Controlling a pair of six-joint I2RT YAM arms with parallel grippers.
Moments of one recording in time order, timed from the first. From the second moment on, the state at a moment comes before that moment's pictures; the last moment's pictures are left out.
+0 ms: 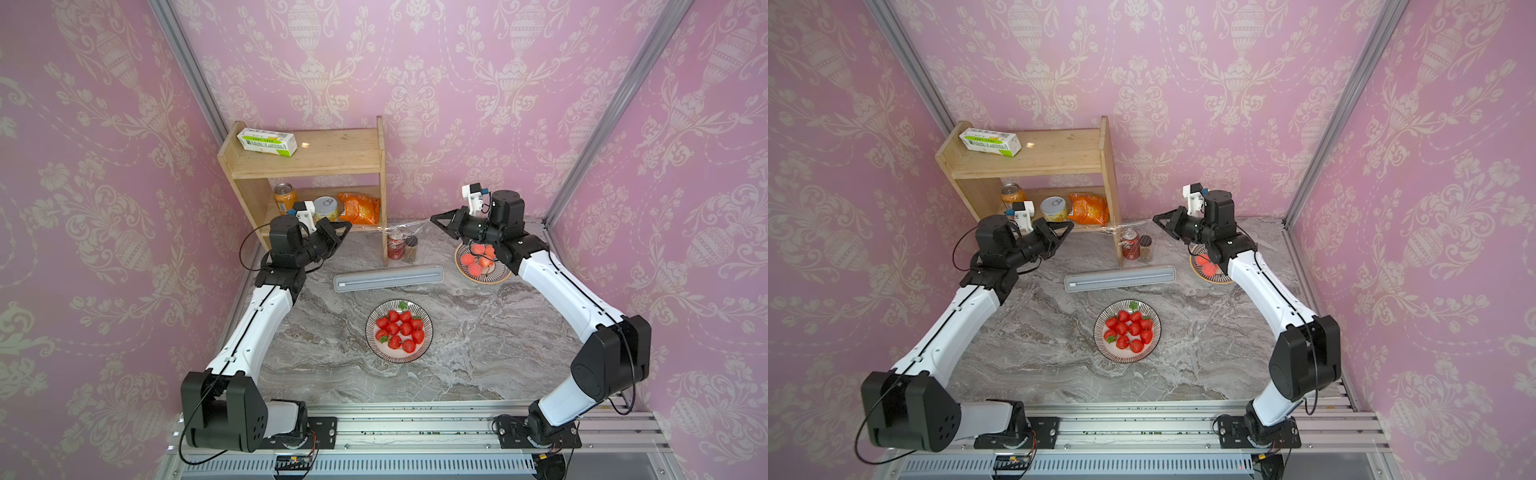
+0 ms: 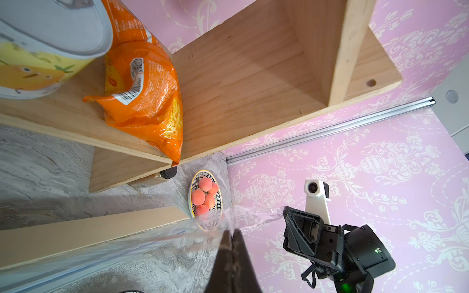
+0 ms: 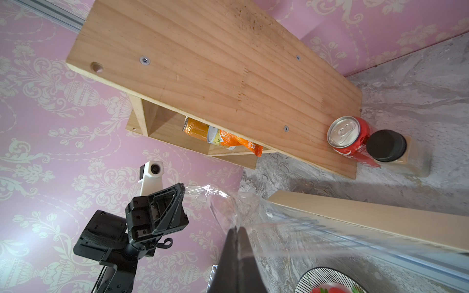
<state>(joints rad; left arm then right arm) -0.07 1.33 1.14 0.02 0.58 -1.04 0.29 1.61 1.48 -0.11 -0.61 0.91</state>
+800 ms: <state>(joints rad) -0.08 1.33 1.19 0.00 0.58 -1.04 0.29 1.60 1.52 -0.13 -0.61 0.91</state>
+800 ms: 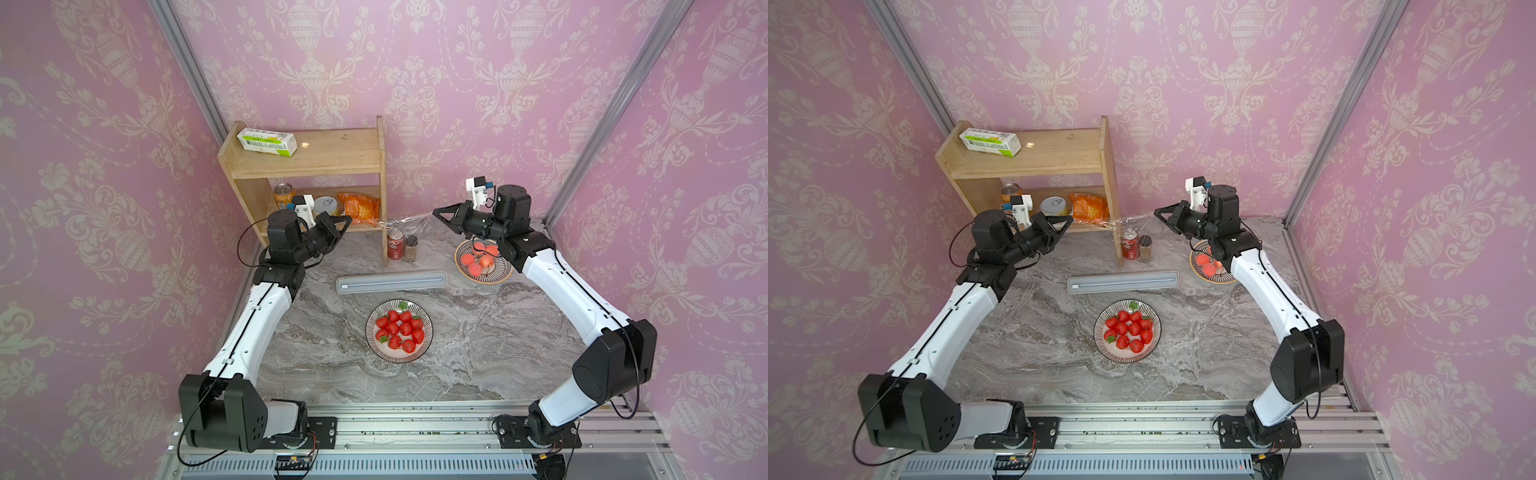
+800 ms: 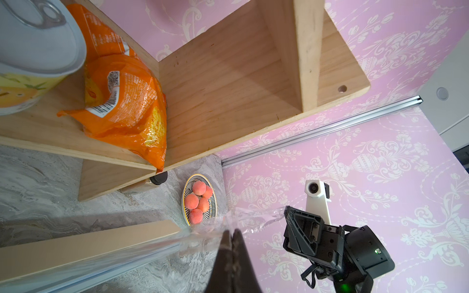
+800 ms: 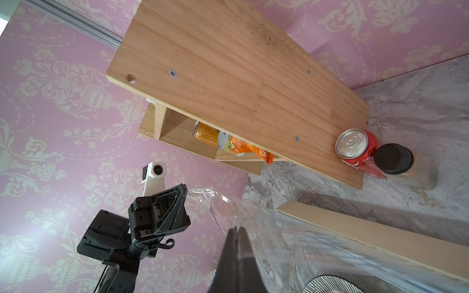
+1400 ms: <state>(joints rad) -0.08 1.33 1.21 -0.02 0.58 -1.03 0.29 1.60 1.54 -0.13 -0.61 0.91</state>
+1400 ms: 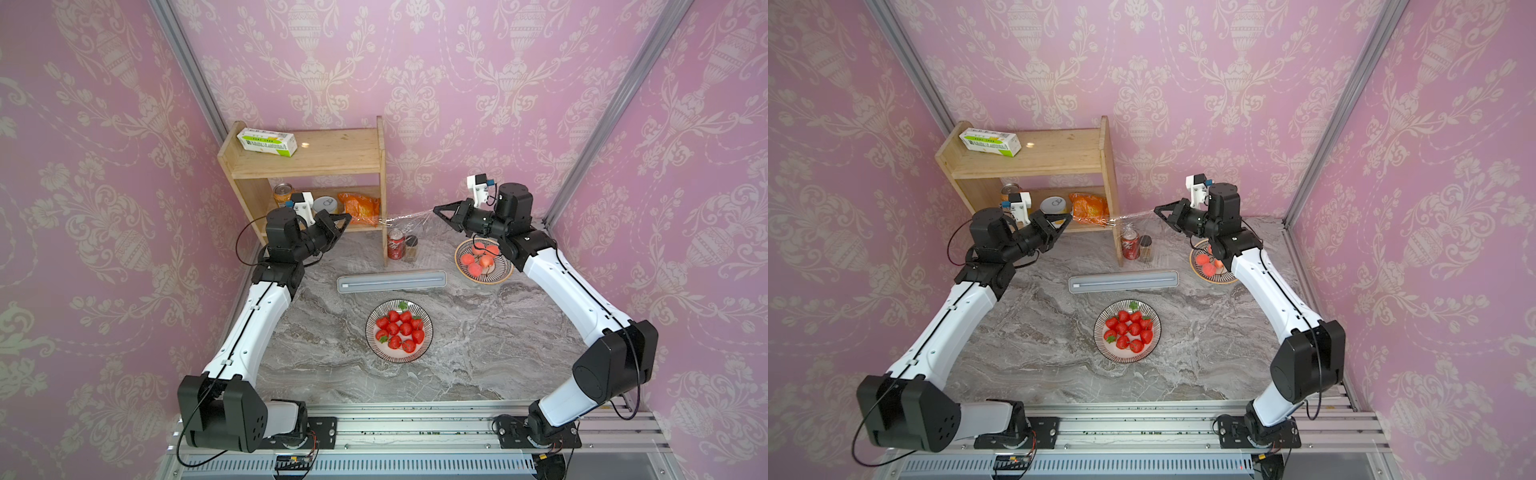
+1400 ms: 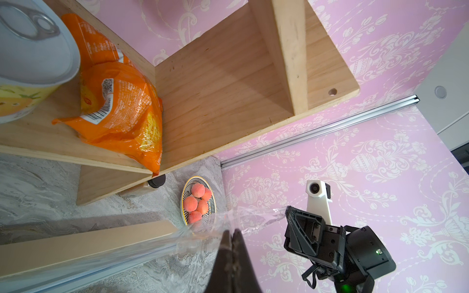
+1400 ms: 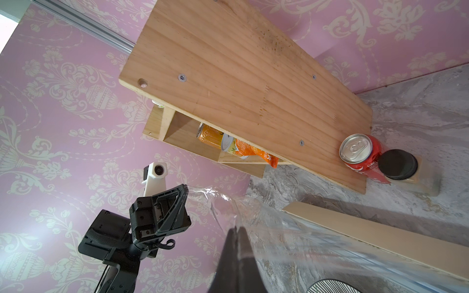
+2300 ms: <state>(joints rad) -0.24 0.85 0.81 -0.40 0.51 -0.92 0.35 1.27 1.04 -0.28 -0.64 0.85</state>
